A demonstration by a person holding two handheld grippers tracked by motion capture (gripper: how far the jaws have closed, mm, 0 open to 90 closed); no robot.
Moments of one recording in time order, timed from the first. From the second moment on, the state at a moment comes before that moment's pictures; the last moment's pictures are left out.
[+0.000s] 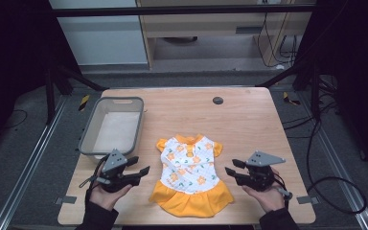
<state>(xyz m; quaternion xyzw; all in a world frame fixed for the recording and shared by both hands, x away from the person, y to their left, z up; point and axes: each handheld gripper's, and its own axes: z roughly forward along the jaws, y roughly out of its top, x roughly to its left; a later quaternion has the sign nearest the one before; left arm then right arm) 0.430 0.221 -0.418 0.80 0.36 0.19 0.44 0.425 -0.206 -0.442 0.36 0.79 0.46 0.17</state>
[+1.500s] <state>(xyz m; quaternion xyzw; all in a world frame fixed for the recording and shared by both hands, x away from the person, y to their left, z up) 0.554 0.145 -0.495 0.82 0.43 0.17 0.34 0.547 -0.153 -0.499 0.43 0.80 0.38 0.16</state>
